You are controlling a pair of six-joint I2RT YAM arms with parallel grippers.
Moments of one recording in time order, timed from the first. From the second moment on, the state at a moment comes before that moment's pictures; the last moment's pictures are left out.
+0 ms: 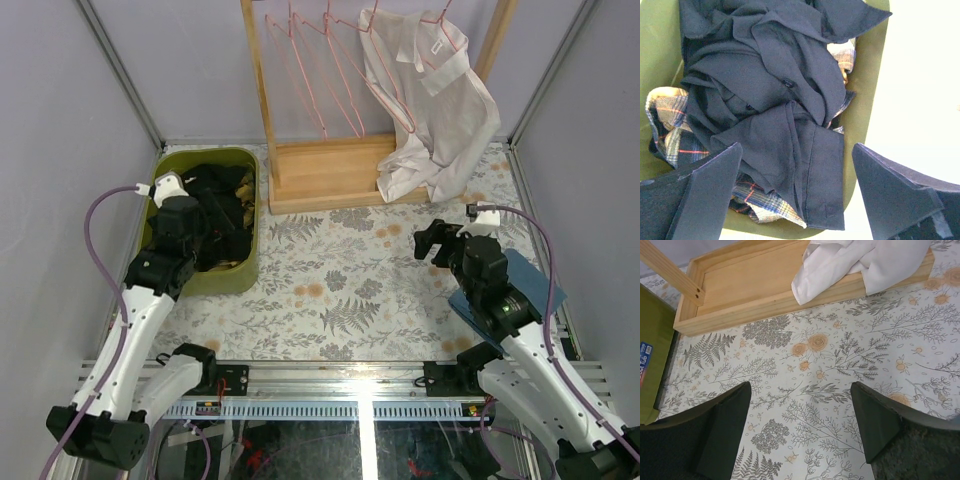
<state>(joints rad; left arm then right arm) -0.22 0.91 0.96 -0.63 -0.34 -0.53 0.44 0.64 0.60 -0.25 0.25 0.41</state>
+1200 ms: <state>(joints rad) -0.22 0.85 0.81 -0.60 -0.31 -0.52 0.44 0.77 0.79 -0.13 0.49 -0.02</state>
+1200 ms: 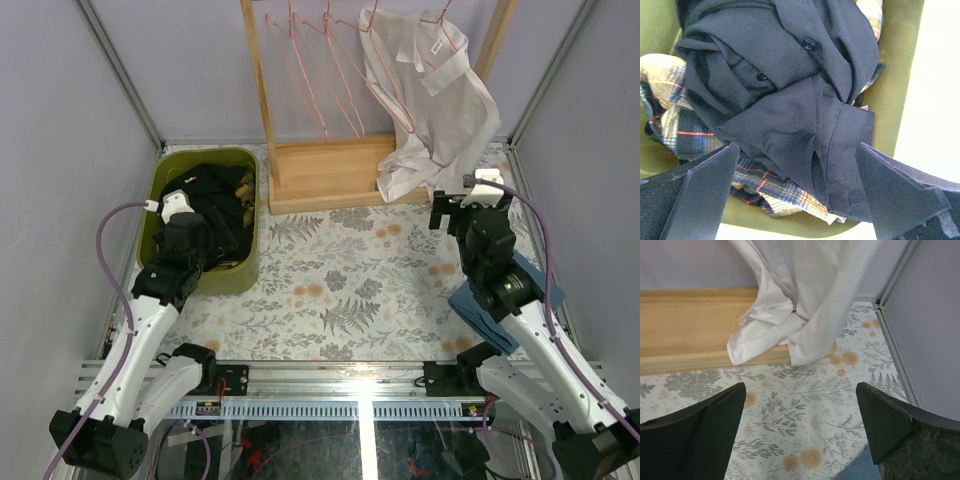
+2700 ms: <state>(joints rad) -0.22 0.69 0.77 -0.58 -0.38 -0.58 -0.06 1.54 1.94 -0.55 -0.01 0.13</state>
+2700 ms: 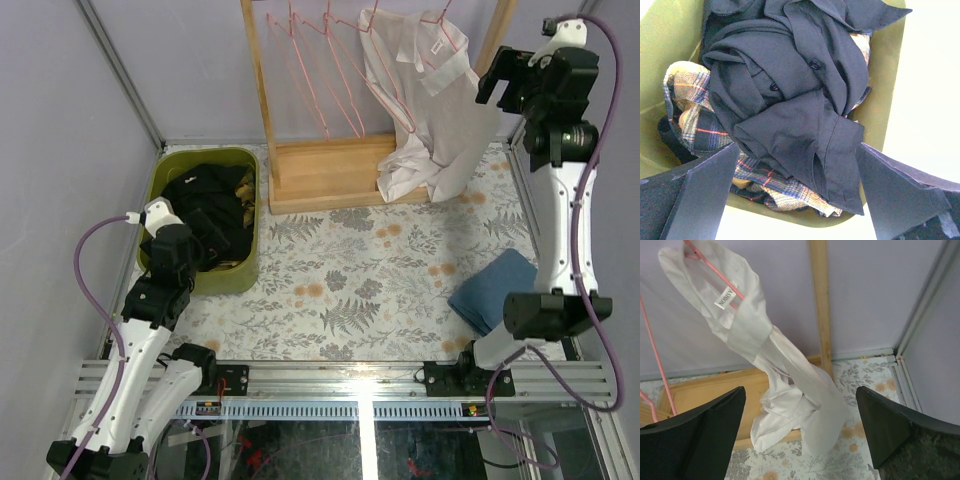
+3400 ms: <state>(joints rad) -0.22 0.70 0.77 -0.58 -0.36 -0.58 -0.08 1.91 2.31 -0.74 -0.35 0.08</state>
